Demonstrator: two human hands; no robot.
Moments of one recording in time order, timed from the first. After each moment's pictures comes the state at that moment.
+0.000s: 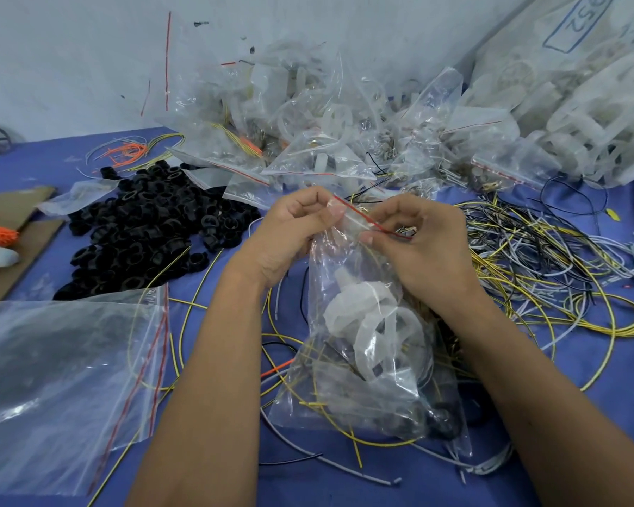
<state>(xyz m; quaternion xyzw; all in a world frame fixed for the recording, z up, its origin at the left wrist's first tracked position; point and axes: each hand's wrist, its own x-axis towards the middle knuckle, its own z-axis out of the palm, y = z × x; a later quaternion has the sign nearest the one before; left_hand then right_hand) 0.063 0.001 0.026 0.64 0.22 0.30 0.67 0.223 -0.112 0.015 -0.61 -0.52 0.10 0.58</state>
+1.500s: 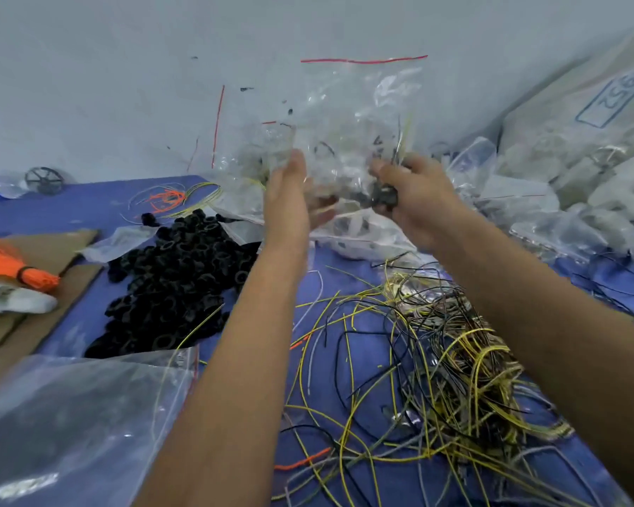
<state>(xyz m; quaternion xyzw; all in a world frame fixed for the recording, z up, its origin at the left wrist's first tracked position) 0.085 0.058 0.099 0.47 0.34 0.55 0.60 0.231 0.014 0.111 -0.47 -0.40 0.39 0.69</state>
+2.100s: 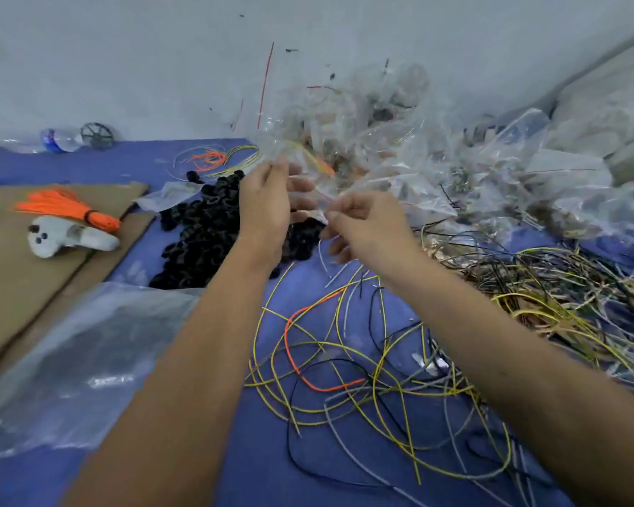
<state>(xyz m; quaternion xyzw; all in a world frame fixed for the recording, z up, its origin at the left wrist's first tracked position) 0.000 0.051 0.080 0.51 0.42 0.55 0.51 0.122 -0.018 0.067 -0.58 -0.49 0.37 0.53</state>
